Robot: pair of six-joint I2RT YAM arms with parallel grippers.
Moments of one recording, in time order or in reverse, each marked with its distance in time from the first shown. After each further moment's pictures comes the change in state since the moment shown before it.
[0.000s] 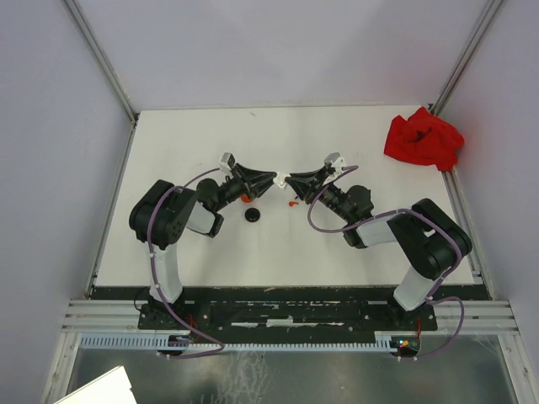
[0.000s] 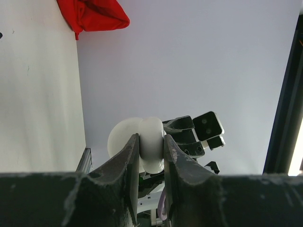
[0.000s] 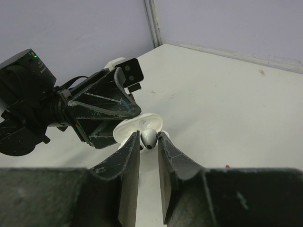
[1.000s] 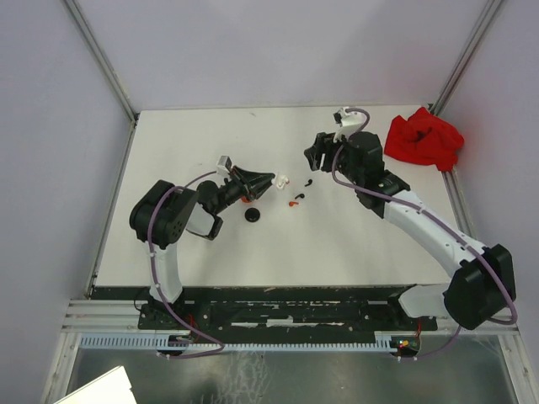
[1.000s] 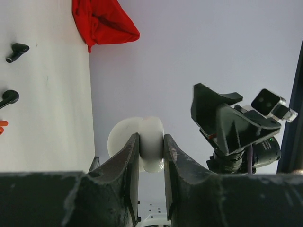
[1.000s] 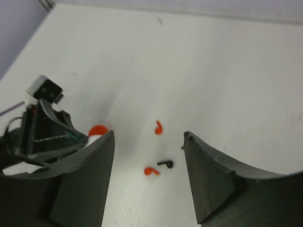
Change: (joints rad) left arm 0.001 0.010 -0.025 -0.005 -0.055 0.044; right arm -0.027 -0.397 0.481 -1.274 0.387 -0.038
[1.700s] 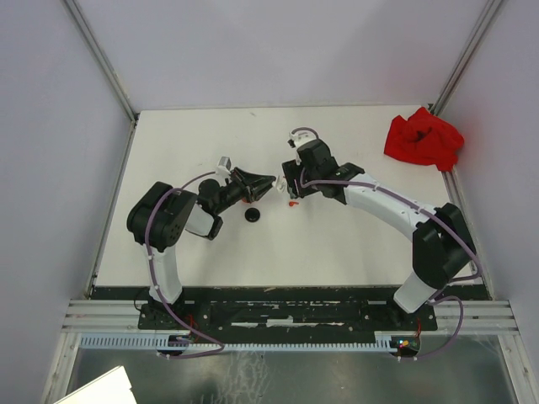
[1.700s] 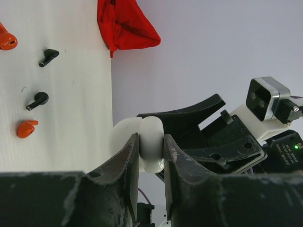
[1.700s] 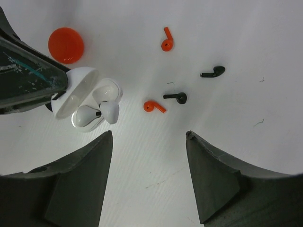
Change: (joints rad) left arm -0.007 -0.038 -0.010 -0.130 -0.031 0.123; right arm 0.151 0.327 0.223 -0.510 0.089 -0.024
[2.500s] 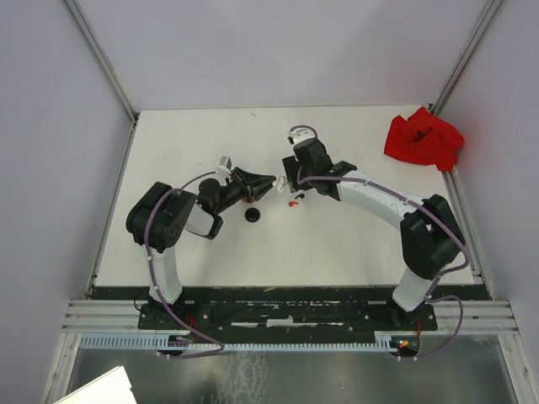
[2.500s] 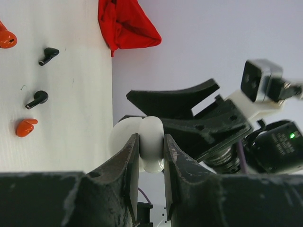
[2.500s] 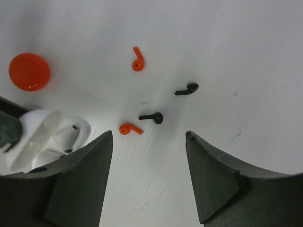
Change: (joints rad) left arm -0.003 -0.004 0.001 -0.010 0.002 0.000; right arm -0.006 0.129 0.107 0.019 0.119 -0.021
